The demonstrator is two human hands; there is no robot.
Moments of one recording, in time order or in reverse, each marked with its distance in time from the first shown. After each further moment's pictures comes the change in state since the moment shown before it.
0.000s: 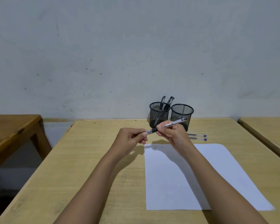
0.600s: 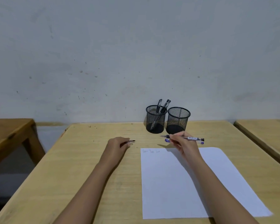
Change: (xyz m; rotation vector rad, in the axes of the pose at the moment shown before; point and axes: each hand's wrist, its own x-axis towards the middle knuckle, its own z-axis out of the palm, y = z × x) left_hand 0.008 -0.056 -0.017 0.486 0.150 -0.069; right_hand -0.006 0.020 -0.049 -0.002 0.349 0.029
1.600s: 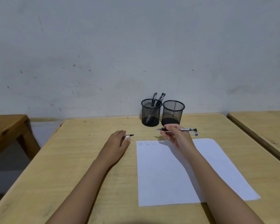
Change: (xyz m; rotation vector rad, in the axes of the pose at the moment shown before) left_hand -0.014 -0.001 0.010 0.156 -0.128 0.035; right_hand -0.009 -0.003 0.004 0.076 -0.005 0.113
